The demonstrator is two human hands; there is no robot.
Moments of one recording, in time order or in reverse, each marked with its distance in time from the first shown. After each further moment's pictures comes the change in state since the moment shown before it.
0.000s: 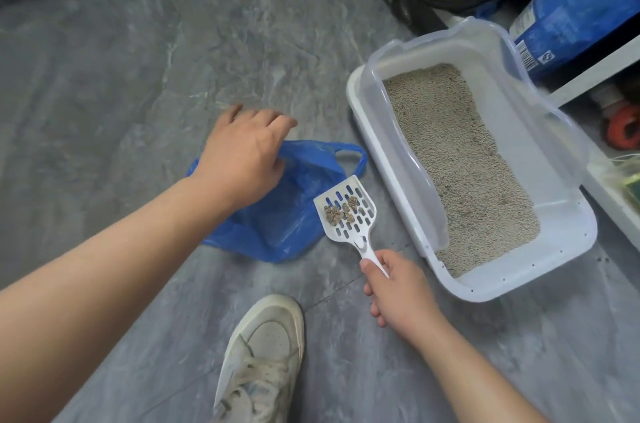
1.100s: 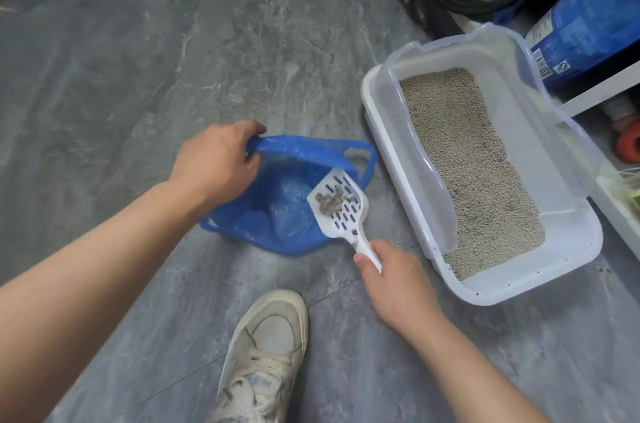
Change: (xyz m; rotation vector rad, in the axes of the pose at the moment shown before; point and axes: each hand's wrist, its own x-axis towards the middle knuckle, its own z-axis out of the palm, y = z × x) left_hand -0.032 -0.027 -0.011 -0.258 -0.093 -0.364; right_hand -0.001 -0.016 0.009 -0.431 0.085 -0.217
